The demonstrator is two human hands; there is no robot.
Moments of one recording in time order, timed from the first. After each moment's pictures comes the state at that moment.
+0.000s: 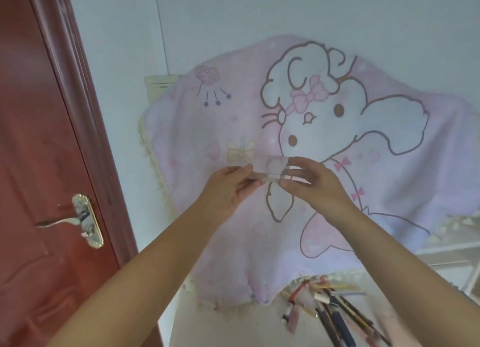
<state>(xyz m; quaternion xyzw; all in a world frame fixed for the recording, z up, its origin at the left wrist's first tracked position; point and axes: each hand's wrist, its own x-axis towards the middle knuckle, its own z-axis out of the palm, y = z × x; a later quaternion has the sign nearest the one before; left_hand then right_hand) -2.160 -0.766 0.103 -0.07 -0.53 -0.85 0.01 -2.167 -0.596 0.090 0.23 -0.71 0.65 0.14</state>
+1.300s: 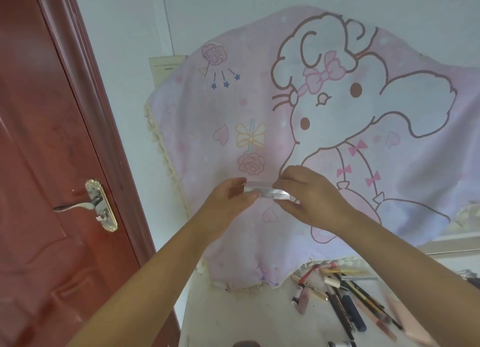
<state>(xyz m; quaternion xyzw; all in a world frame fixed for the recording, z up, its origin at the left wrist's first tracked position) -2.155 -0.799 0.039 -0.08 -0.70 -0.71 0.03 -2.166 -0.614 0.061 0.46 -0.81 0.13 0.35</state>
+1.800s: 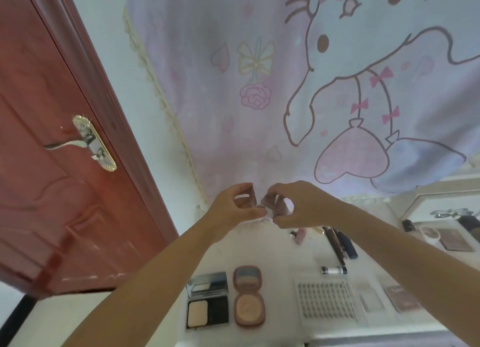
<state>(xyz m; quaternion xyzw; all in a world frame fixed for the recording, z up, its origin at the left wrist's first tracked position) -2.123 -0.803 -0.072 -0.04 -0.75 -0.66 -0.05 -2.149 -0.624 -0.036 0.33 -0.92 0.19 -0.08</state>
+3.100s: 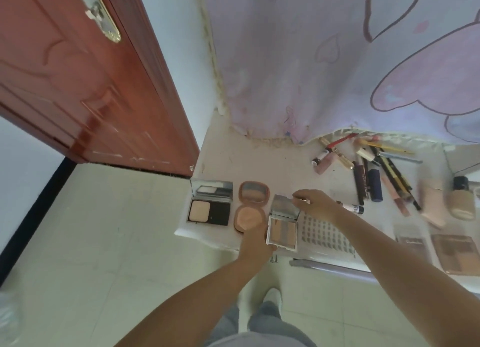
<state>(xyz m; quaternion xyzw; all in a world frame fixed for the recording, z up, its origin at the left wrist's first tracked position) -2.019 -0.720 -0.272 0.20 -0.84 -0.48 -0.16 -2.152 -0.601 -0.248 0.19 -0.90 0.21 -0.34</state>
